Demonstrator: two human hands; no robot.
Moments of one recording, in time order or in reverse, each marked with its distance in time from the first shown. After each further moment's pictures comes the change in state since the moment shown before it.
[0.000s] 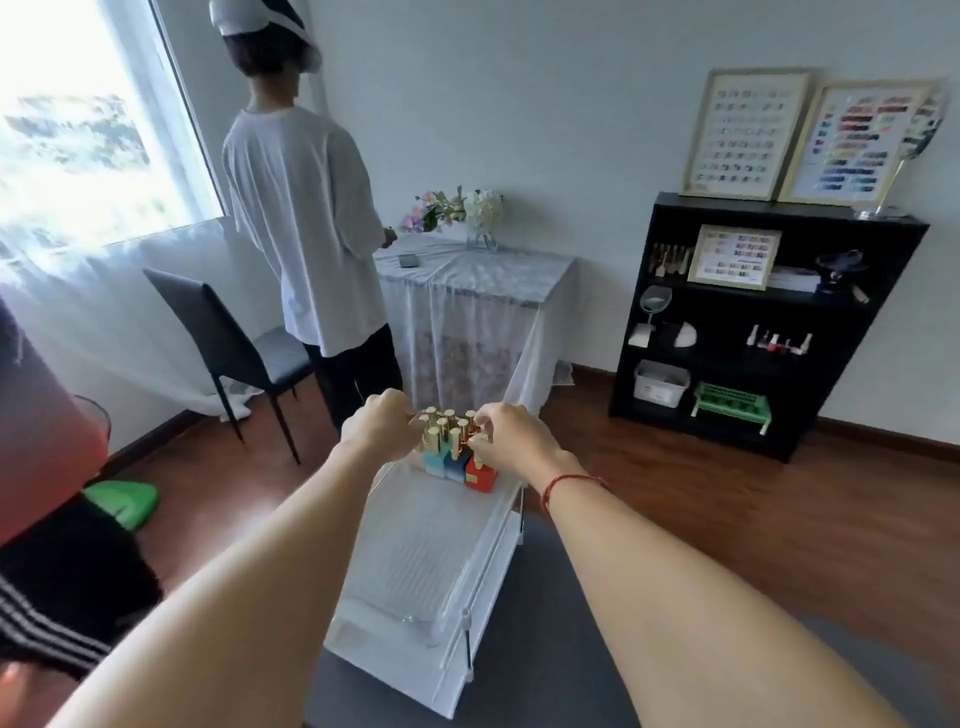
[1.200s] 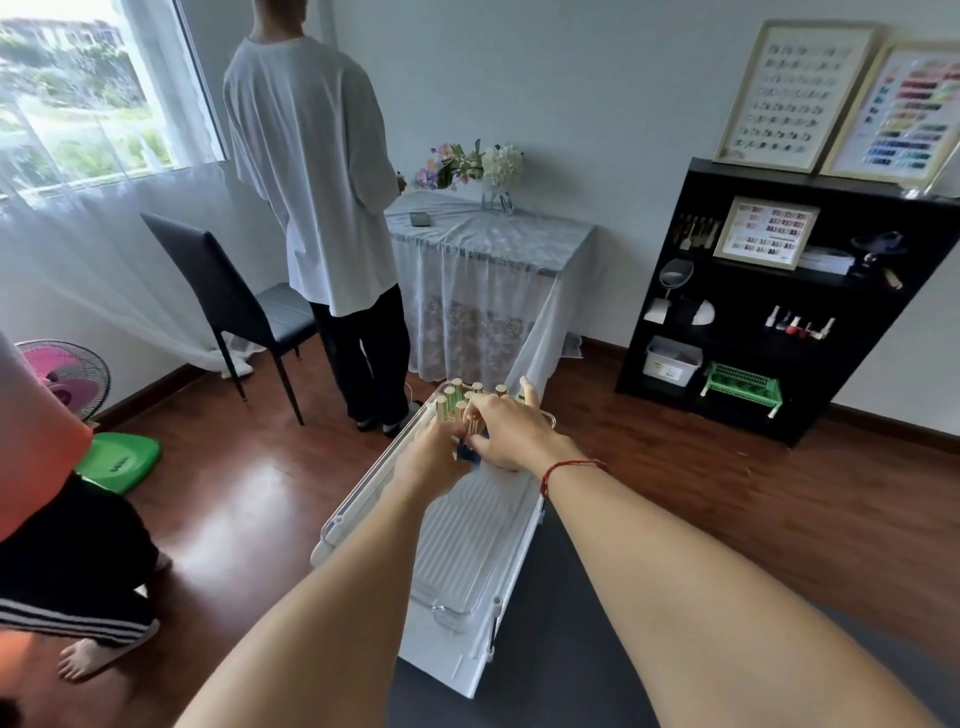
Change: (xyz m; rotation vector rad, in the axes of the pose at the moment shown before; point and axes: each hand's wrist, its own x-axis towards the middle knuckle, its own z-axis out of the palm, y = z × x) left_hand -0.005 -0.029 0.082 -0.343 -0.124 0.130; right_hand 0.039 -0.014 0.050 -0.265 -0.044 -0.174
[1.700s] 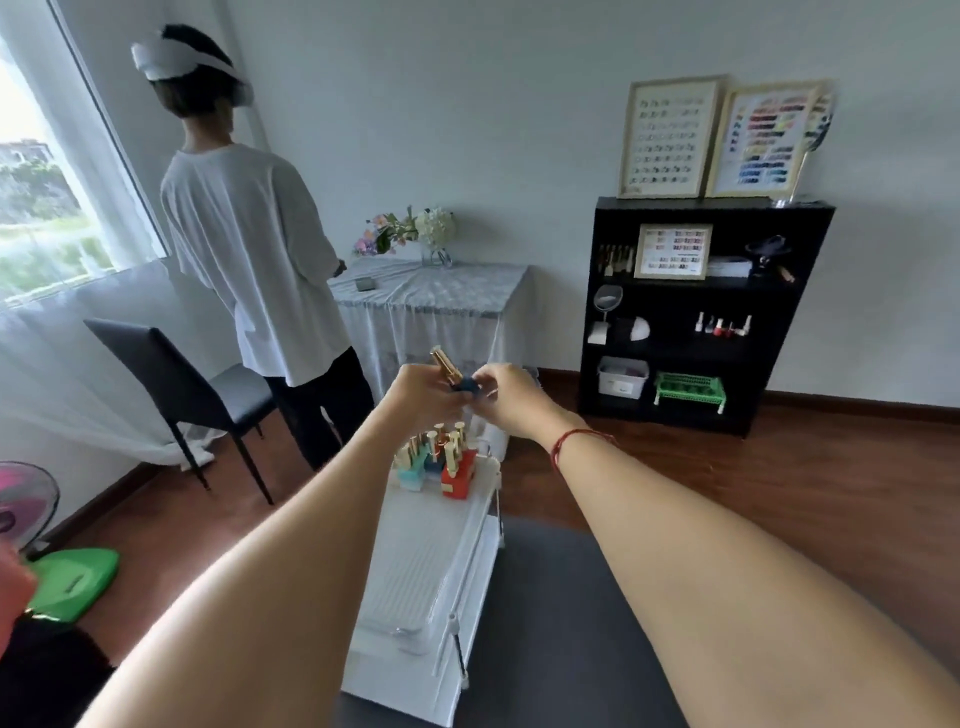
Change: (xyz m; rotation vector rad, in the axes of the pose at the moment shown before) left_hand -0.001 0.136 -0.066 -0.333 -0.060 0.077; right_hand -0.052 0.041 -0.094 0.605 0.195 0.192
